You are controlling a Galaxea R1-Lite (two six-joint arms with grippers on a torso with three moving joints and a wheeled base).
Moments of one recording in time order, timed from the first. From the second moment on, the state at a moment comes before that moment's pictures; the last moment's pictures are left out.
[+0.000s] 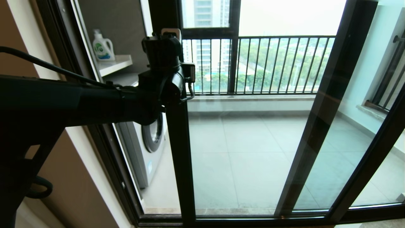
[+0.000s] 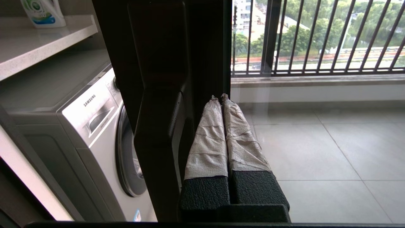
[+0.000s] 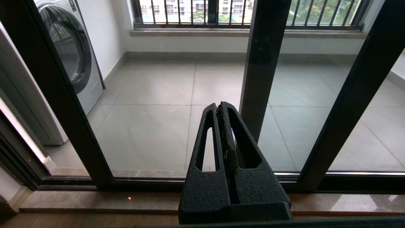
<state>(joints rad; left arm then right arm) -0.55 2.10 -1.72 -0.53 0.57 0.09 0.00 0.00 0.00 -0.03 0.04 -0.05</state>
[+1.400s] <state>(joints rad) -0.34 2.01 -1.54 -0.53 0.46 0.05 0.00 0.00 0.00 -0.03 0.04 -0.05</state>
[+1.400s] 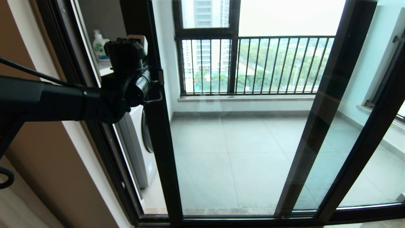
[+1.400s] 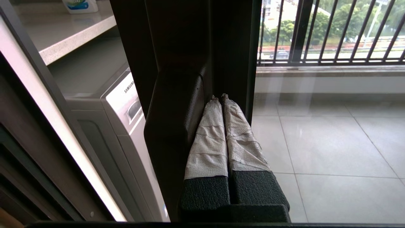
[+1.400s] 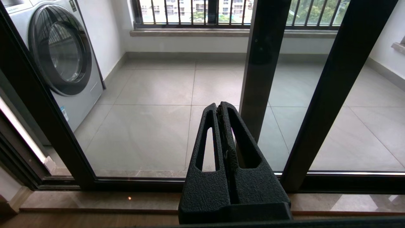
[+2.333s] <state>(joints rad) -0.19 1.97 -1.48 -0.53 0.38 0.05 0.00 0.00 0.00 -0.03 0.04 -0.05</state>
